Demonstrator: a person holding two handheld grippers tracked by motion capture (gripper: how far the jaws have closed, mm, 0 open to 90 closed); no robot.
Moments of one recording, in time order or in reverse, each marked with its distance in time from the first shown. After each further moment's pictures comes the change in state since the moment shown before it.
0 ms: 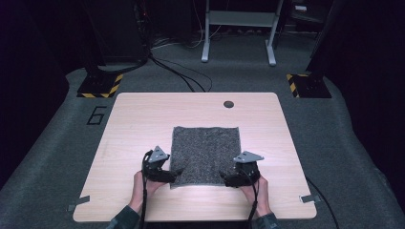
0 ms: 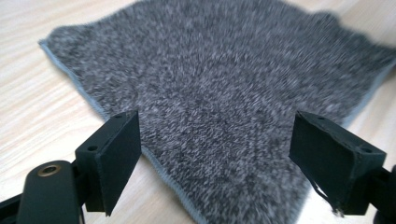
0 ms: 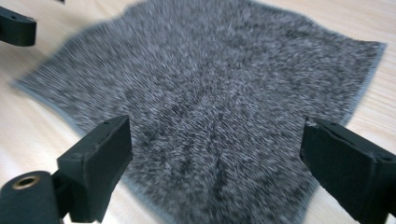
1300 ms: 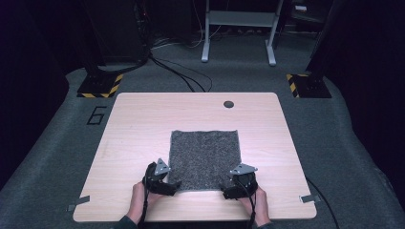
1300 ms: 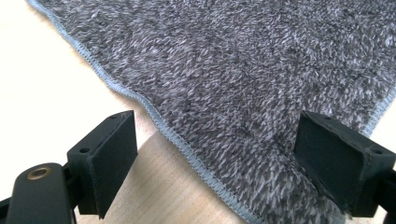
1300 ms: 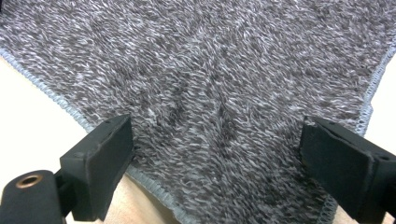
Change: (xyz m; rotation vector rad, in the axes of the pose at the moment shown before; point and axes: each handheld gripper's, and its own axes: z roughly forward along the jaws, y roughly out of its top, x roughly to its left) left arm -0.013 -0.036 0.000 0.115 0.062 0.048; right arm 0.013 -0.039 0.010 0.107 -0.019 0.010
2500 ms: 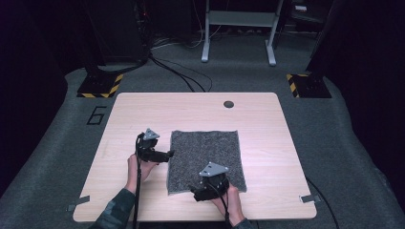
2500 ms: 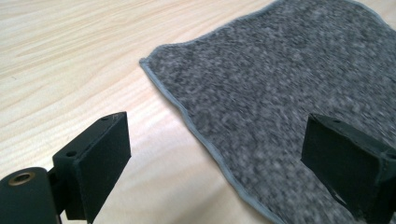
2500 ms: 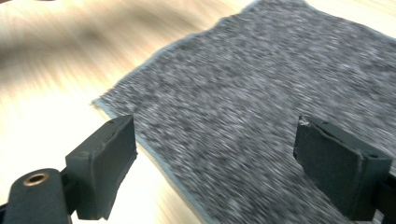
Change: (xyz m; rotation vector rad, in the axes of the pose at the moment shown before) left arm 0.087 0.059 0.004 -0.068 0.044 -0.180; right arm 0.081 0.056 0.011 -0.123 0.153 -0.152
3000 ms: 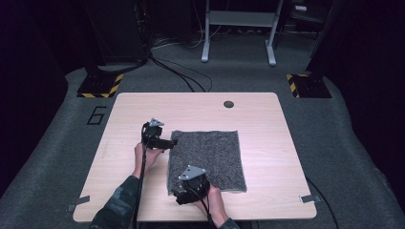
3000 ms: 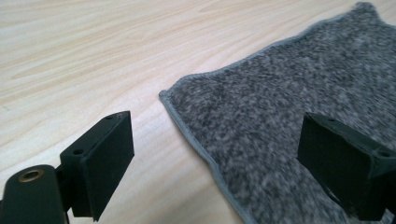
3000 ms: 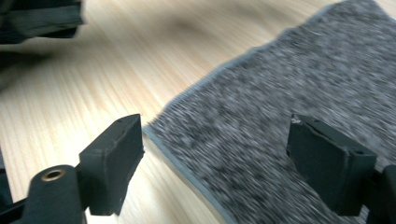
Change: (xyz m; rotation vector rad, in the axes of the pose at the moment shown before) left arm 0.020 0.026 0.040 0.015 0.015 -0.054; right arm 0.038 0.019 0.036 0.034 0.052 -0.041
